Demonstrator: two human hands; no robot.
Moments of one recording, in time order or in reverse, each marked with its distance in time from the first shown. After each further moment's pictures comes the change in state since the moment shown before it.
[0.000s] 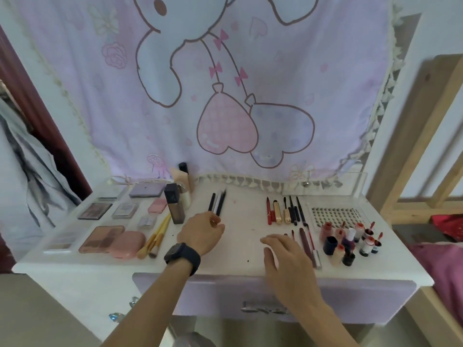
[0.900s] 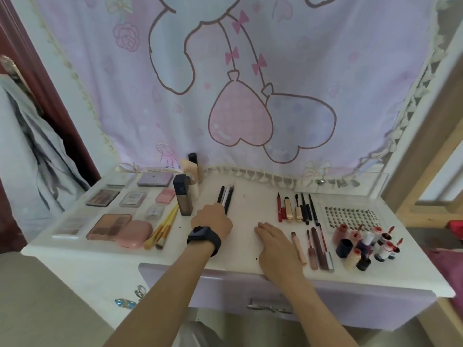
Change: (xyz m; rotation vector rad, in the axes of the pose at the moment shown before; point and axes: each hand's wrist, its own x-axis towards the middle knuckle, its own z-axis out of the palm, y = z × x) left_hand 0.028 0.008 0.017 0.275 0.022 -0.087; right_hand 0.036 0.018 0.061 -0.022 -0.400 0.157
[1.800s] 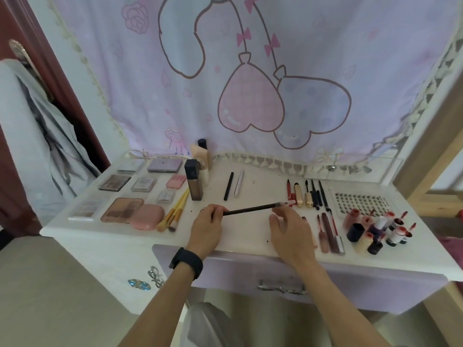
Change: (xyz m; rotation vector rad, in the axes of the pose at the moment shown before) left_hand -0.053 -0.051 0.018 -0.855 0.047 0.019; right_hand -0.008 -0.010 -0.008 0.301 0.256 0.048
